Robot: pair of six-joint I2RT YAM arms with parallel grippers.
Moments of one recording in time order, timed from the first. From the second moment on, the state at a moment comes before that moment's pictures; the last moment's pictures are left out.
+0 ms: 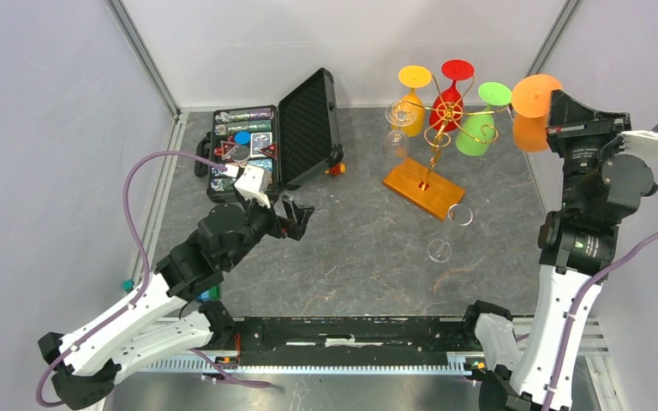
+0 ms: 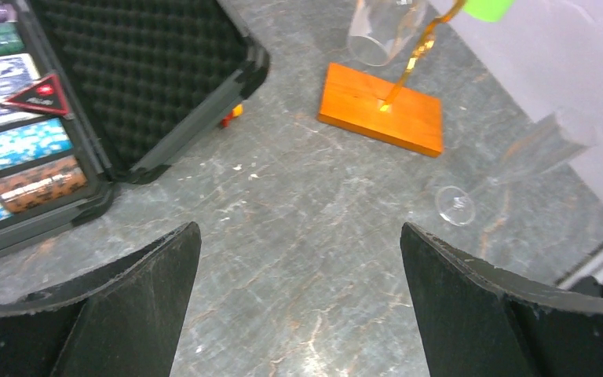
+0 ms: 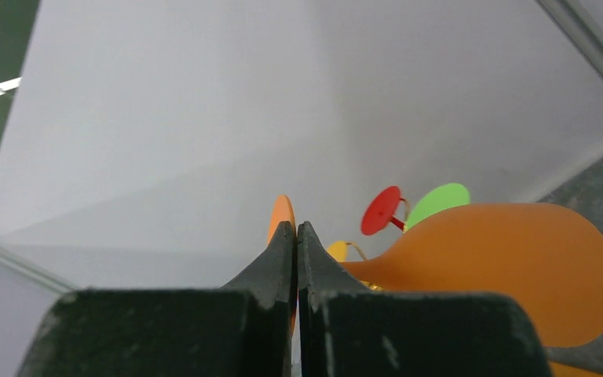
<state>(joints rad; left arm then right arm) -0.89 0.70 0.81 -0.30 -0.36 -0.31 -0.34 0.83 1.25 -0.17 -0.09 0.98</state>
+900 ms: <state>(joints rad) -0.77 1.12 1.12 0.17 0.34 -0.77 -0.30 0.80 1.08 0.70 -0.66 1.60</state>
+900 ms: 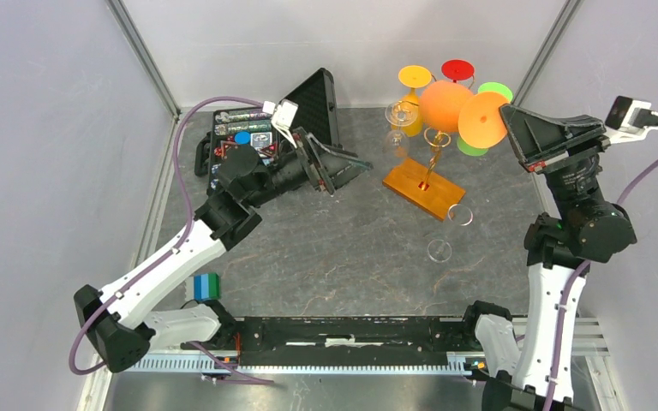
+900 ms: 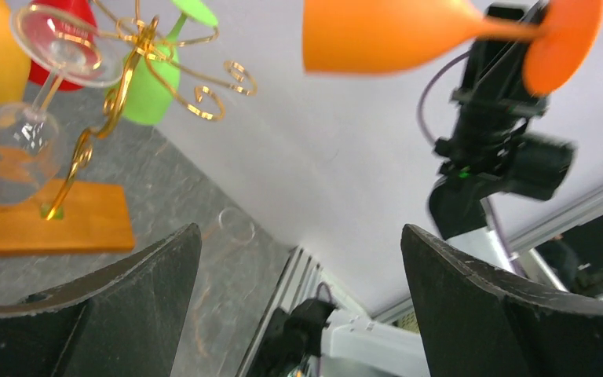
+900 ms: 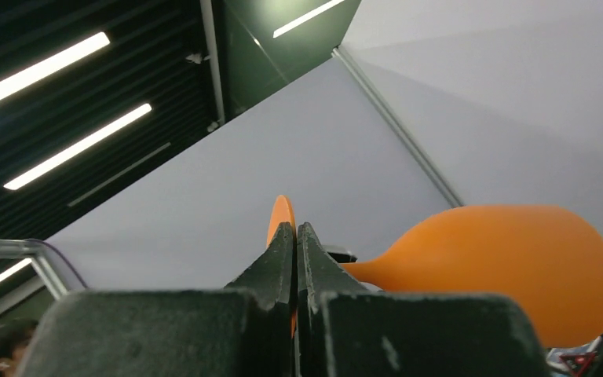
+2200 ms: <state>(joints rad) -0.74 1.37 1.17 0.79 0.61 -1.45 -0.09 0.79 0.65 1.04 -0.48 2.07</state>
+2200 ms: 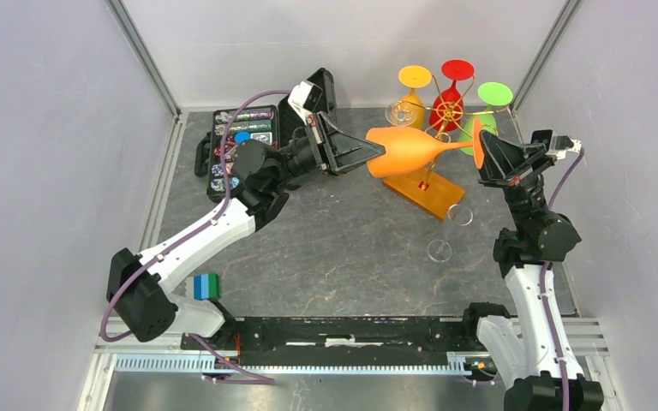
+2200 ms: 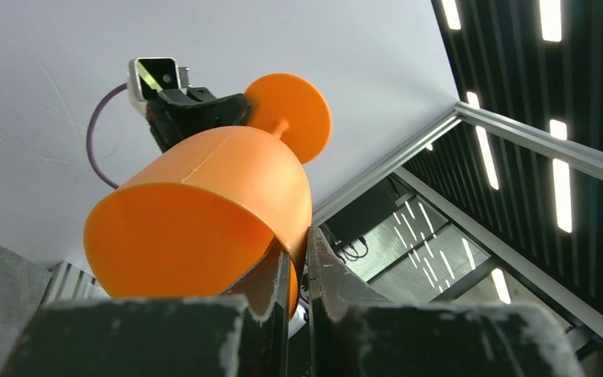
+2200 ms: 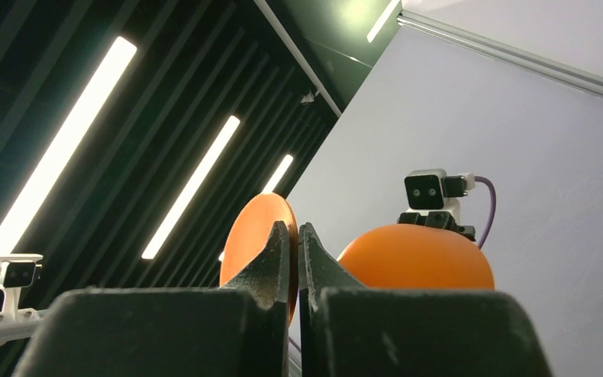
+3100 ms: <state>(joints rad) -0.75 1.19 1.17 0.60 0.57 -1.14 -0.06 0.84 0.66 0.85 -0.50 1.88</state>
